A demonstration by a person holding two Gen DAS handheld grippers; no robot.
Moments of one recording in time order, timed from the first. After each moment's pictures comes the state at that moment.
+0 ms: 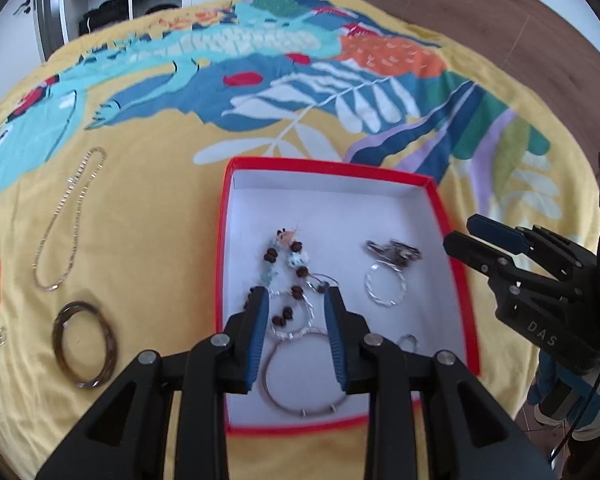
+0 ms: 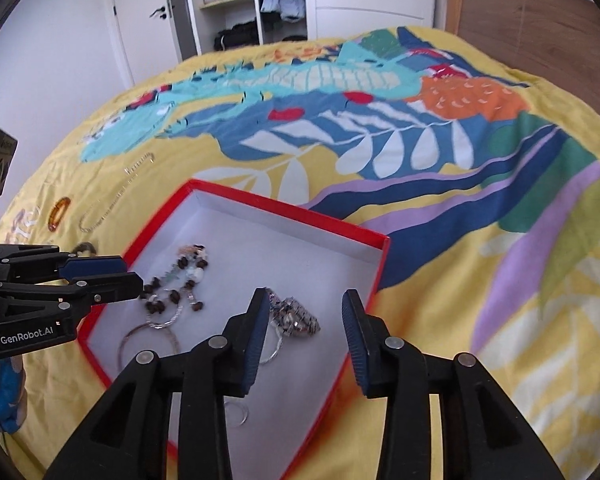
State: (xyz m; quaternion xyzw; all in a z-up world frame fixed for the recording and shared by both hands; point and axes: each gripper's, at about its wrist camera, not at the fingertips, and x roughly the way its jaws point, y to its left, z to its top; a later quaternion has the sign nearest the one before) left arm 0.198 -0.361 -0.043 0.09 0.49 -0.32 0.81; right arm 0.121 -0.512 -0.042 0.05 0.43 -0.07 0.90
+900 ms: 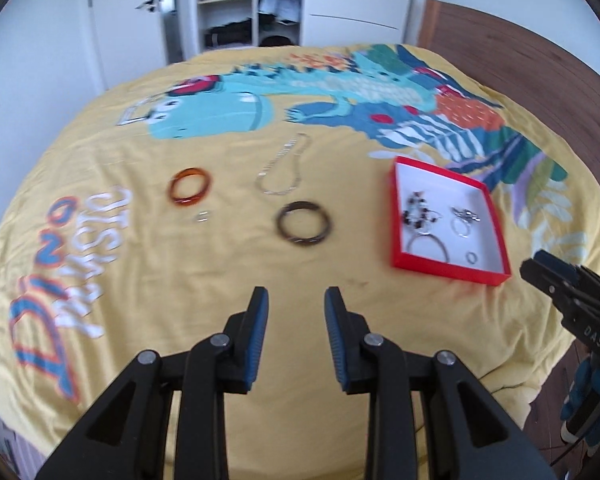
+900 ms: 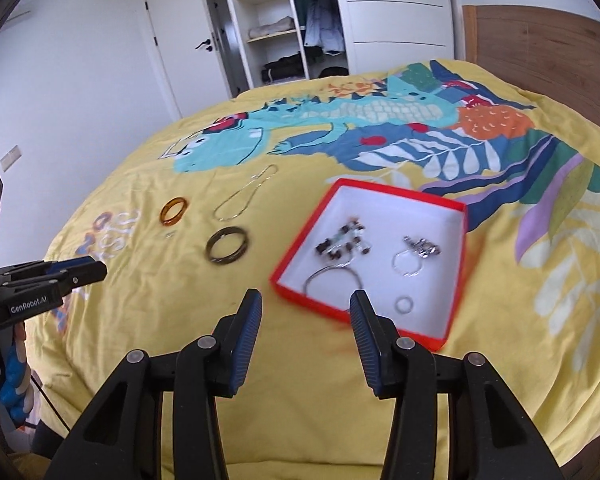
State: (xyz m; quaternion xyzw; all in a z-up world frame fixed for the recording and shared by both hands) left arm 0.074 -0.128 0.039 0.06 0.43 -0.16 0.88; right arm 0.000 -0.359 0.018 0.08 0.38 0.00 0.92
